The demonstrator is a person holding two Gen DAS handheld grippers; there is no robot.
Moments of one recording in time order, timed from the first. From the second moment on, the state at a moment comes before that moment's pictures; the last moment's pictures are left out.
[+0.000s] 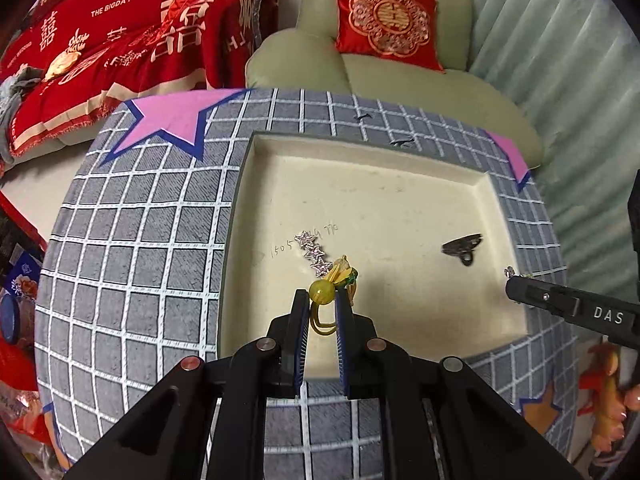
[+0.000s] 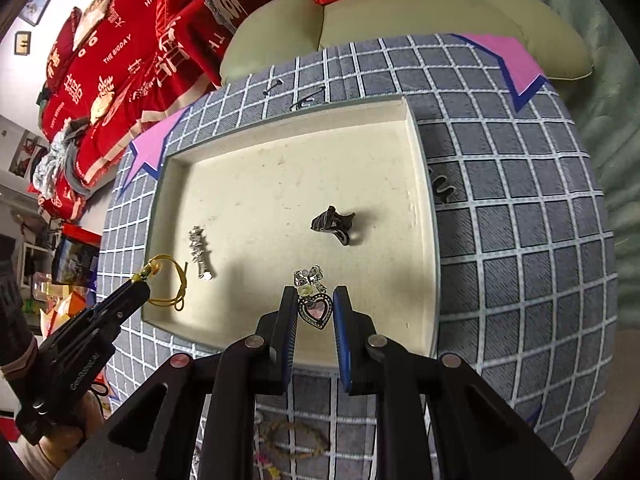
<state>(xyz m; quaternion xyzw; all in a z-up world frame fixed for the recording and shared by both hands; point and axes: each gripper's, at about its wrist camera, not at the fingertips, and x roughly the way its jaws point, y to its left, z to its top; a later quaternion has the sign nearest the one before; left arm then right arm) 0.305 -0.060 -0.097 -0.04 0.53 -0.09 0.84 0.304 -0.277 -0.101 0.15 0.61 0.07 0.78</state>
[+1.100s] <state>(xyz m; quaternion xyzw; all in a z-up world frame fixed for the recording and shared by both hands) 0.317 -0.091 -0.146 0.06 0.57 -0.06 0.82 0.326 -0.266 -0.151 0.13 0.63 0.07 0.77</state>
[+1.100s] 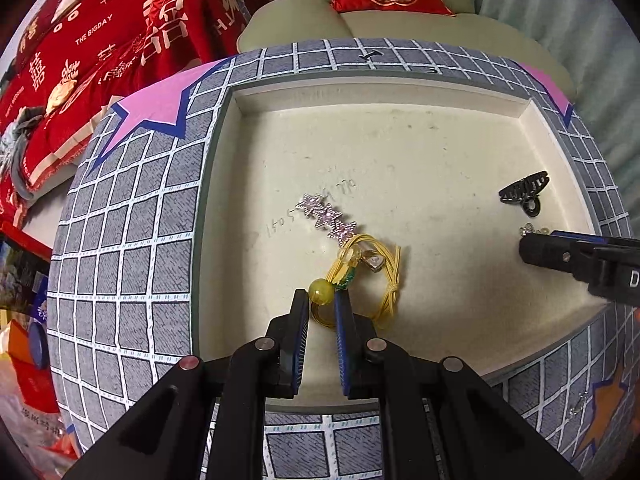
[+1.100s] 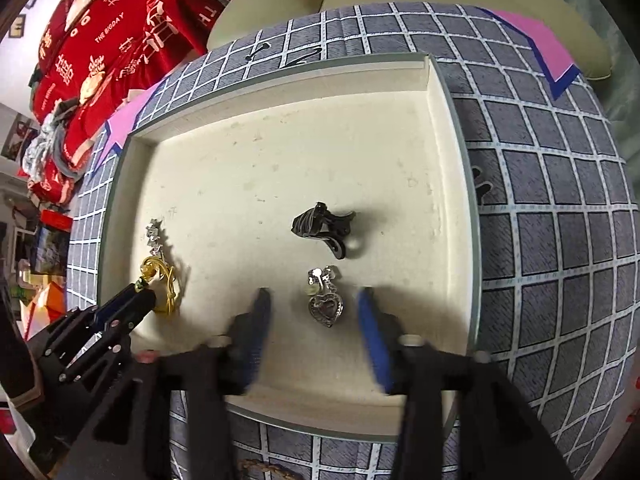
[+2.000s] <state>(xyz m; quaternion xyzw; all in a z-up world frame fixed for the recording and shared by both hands) 0.312 -0.090 -0.116 0.07 0.52 -0.06 0.85 0.315 -0.288 -0.088 0.21 0.56 0.08 0.80</state>
